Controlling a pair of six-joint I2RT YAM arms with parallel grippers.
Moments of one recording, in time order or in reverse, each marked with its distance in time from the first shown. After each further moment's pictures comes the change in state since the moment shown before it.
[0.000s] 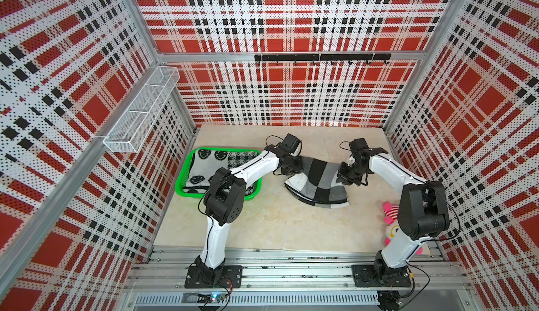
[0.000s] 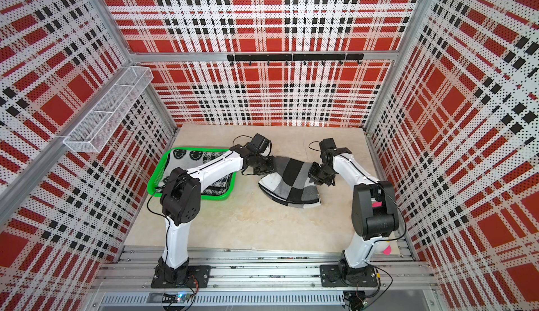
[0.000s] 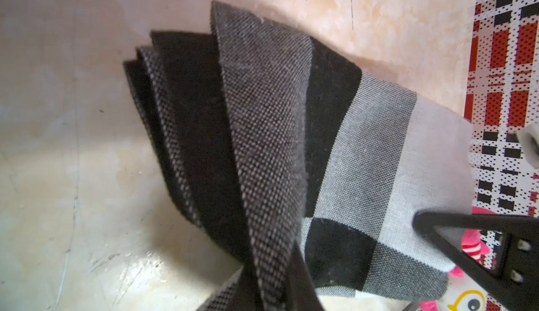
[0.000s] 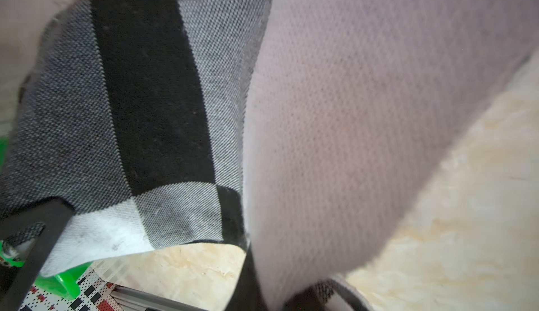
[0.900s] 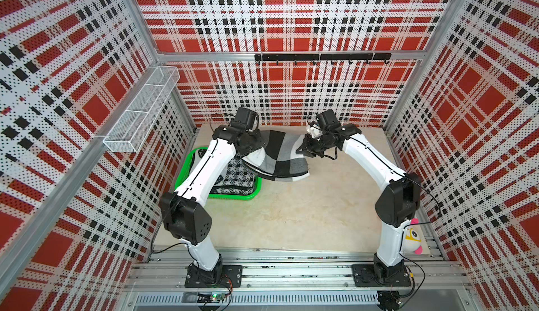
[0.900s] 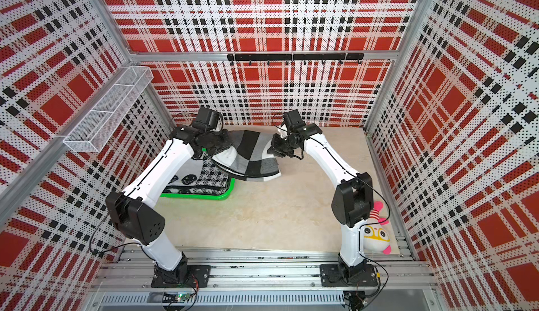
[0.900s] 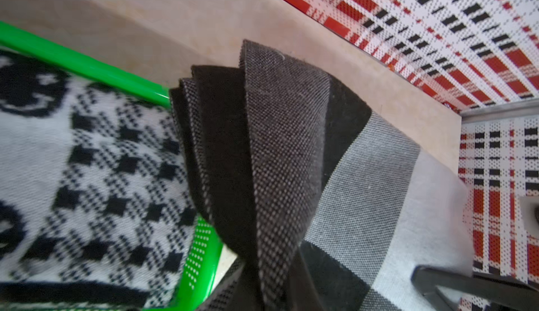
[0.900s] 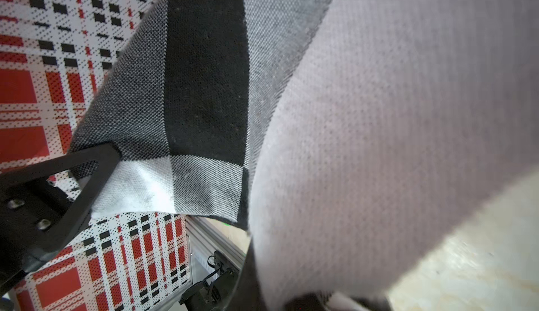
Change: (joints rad) left arm 0.311 -0.384 0.036 -0.301 -0.261 -0.017; right arm 0.316 0.263 0.644 0.010 -0.216 0.072
